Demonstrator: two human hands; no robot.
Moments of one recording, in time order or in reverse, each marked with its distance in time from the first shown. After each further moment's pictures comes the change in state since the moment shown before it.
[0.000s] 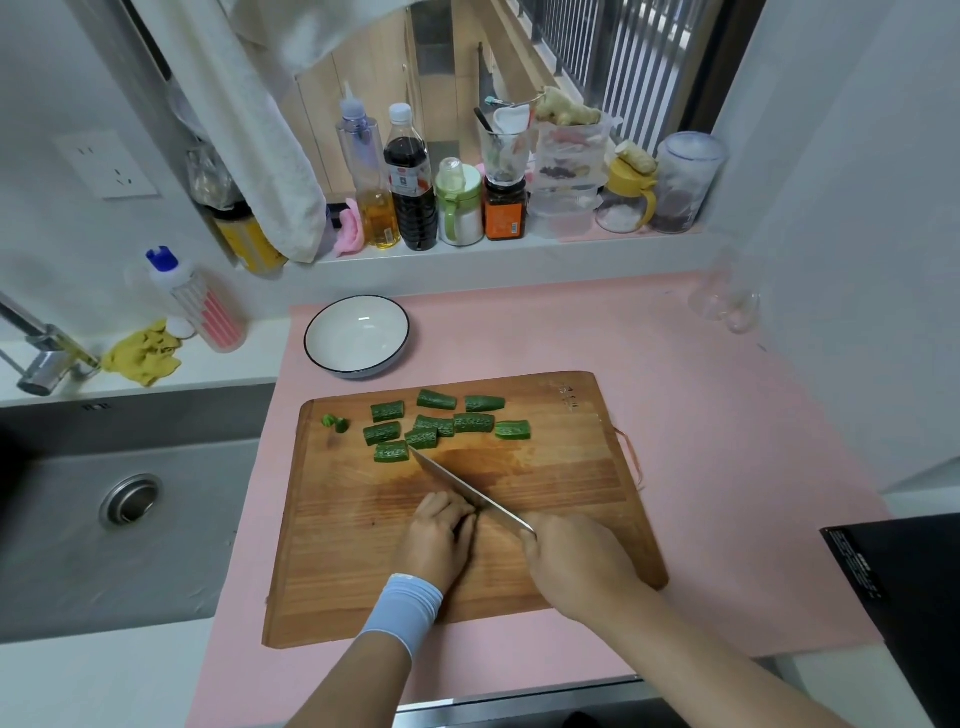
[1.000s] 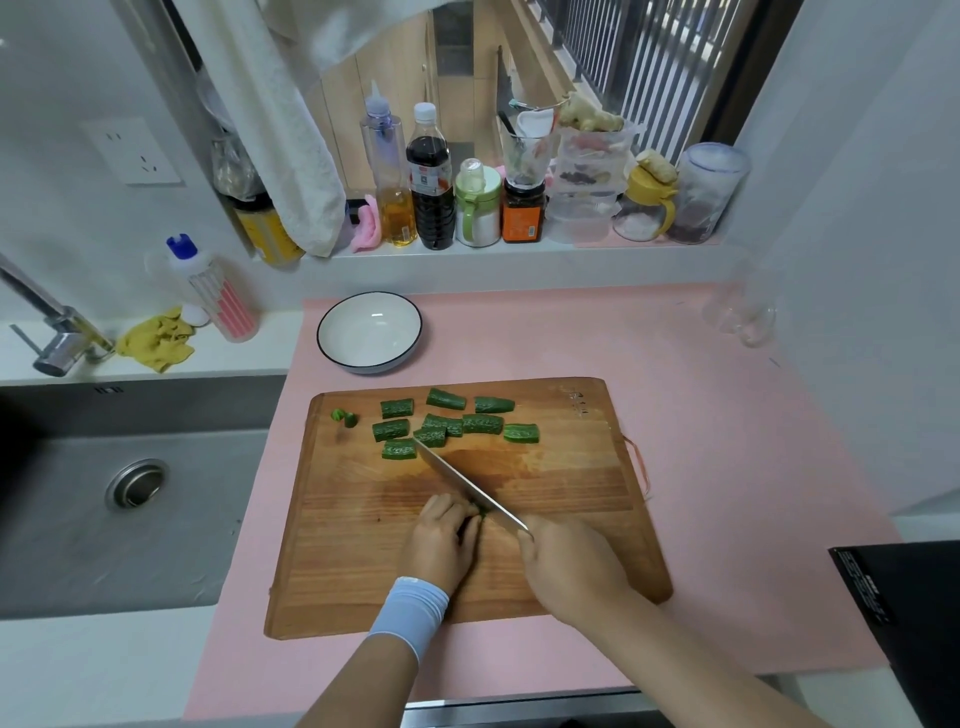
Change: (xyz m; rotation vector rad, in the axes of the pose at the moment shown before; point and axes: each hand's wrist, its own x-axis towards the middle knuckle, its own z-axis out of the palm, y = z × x) left_hand -0.005 -0.002 0.006 -0.052 0.054 -0.060; right_hand 0.007 -0.005 0.011 0.015 -0.003 -0.007
